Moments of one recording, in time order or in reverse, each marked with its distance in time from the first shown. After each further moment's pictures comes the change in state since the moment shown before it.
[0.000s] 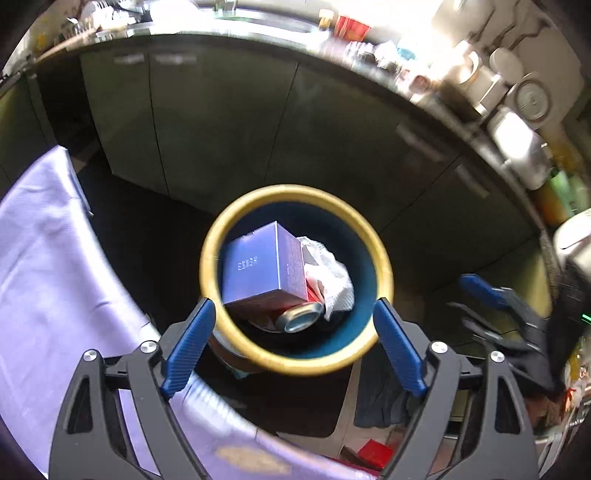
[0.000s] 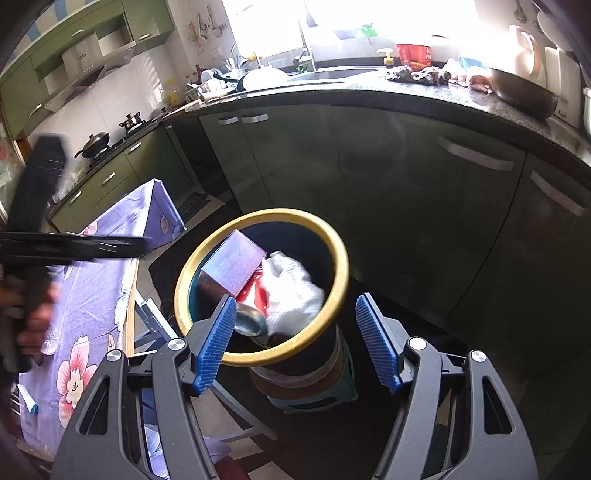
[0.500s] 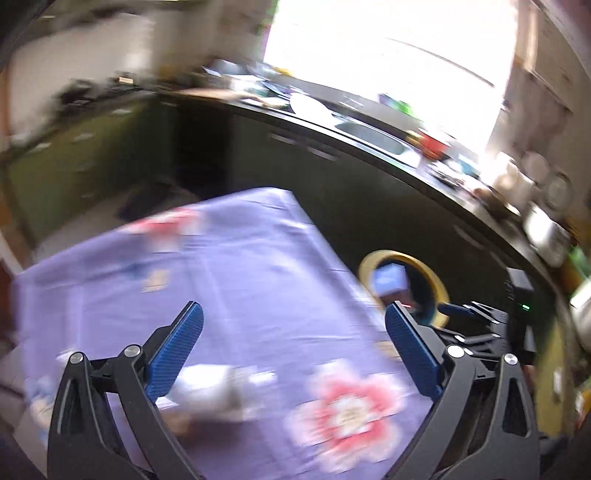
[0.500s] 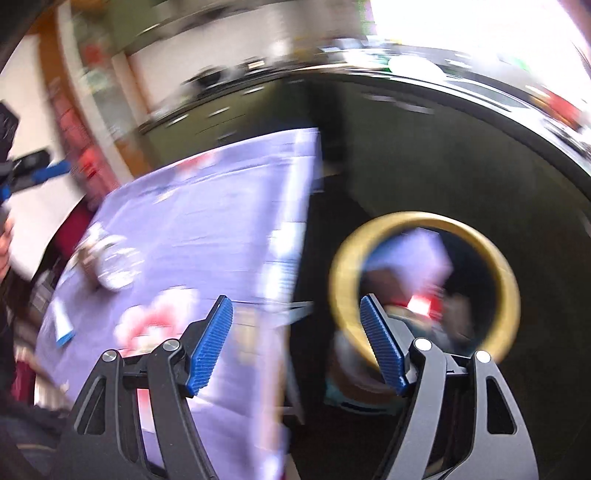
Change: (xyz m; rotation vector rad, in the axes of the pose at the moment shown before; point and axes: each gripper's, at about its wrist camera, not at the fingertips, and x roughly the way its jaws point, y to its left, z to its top) left arm -0.255 0.123 -0.156 -0.233 -0.369 0.325; right arm 0.021 0.173 -0.019 -0.404 0.120 0.339
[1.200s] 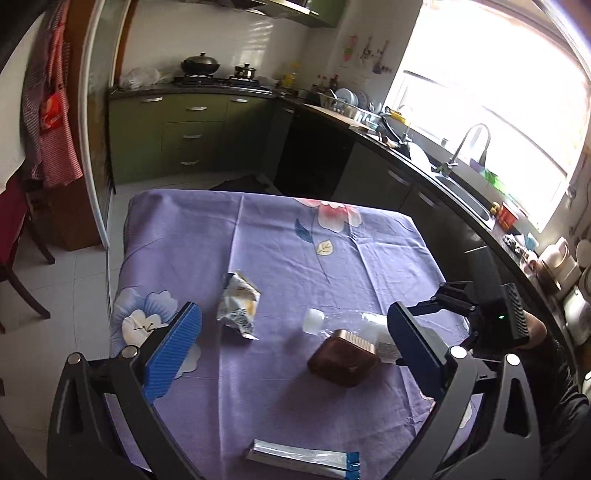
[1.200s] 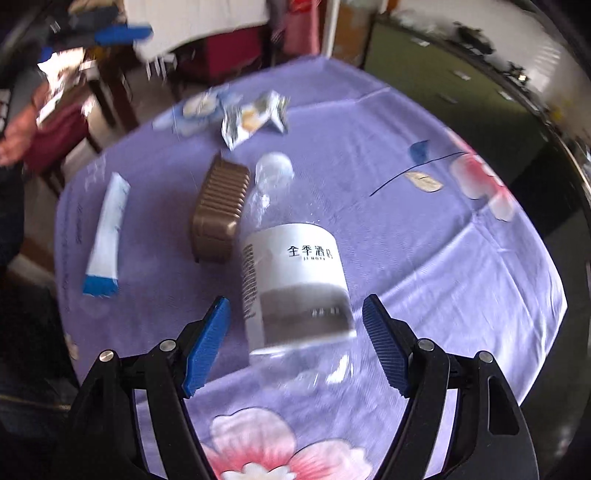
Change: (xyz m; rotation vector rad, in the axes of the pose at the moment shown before) left arm -0.091 0.168 -0.093 -0.302 -0.098 0.165; right arm 0.172 0.268 0.068 -0.864 0.393 0.265
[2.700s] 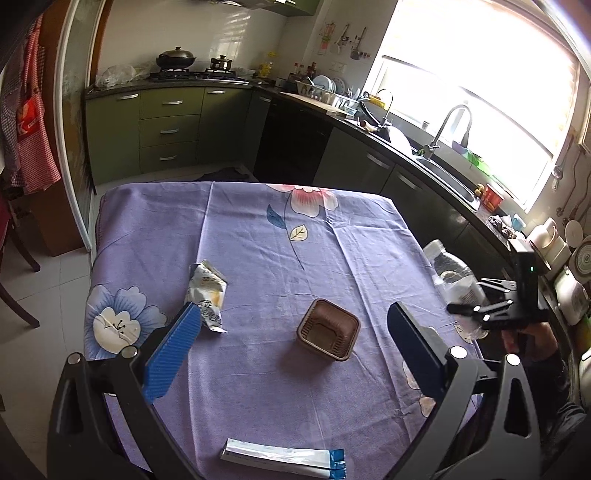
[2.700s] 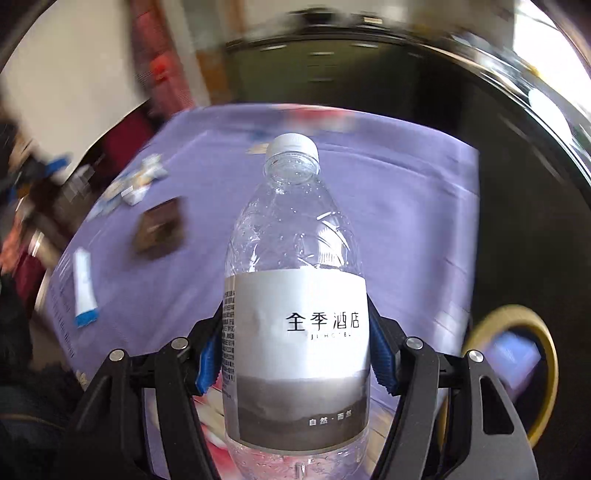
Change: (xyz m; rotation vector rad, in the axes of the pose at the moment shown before) left arm 0.021 -0.029 -0.011 0.067 0.050 -0.064; right arm -0.087 -0.084 -0.153 0.617 -0.191 -0.137
